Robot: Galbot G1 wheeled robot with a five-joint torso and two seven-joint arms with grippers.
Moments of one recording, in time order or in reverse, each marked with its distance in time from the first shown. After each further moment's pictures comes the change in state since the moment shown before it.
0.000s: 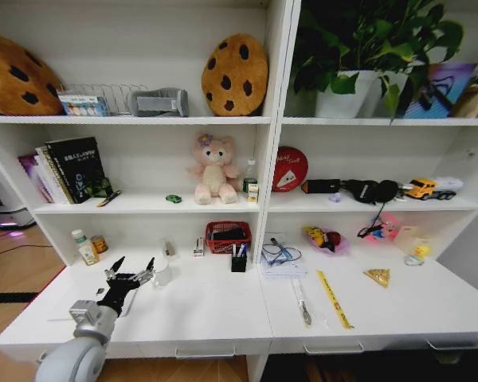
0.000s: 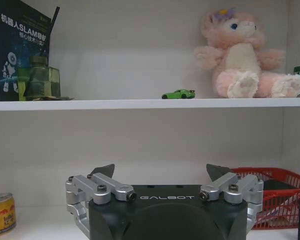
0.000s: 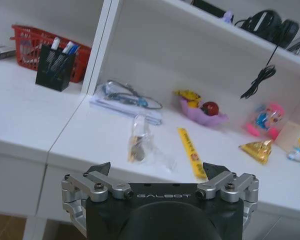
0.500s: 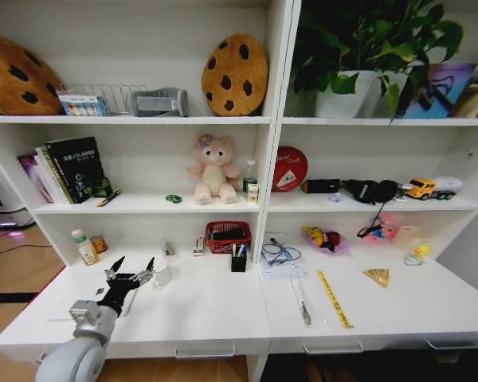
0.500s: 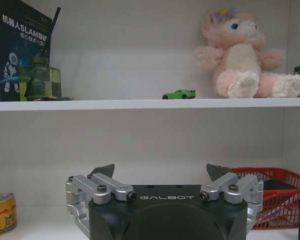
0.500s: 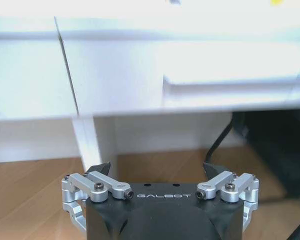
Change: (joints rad) left arm 0.000 0.000 0.000 0.000 0.000 0.000 0.000; right arm 0.291 0.068 -0.081 -0.463 0.324 -0.008 -0.197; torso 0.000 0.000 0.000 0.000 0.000
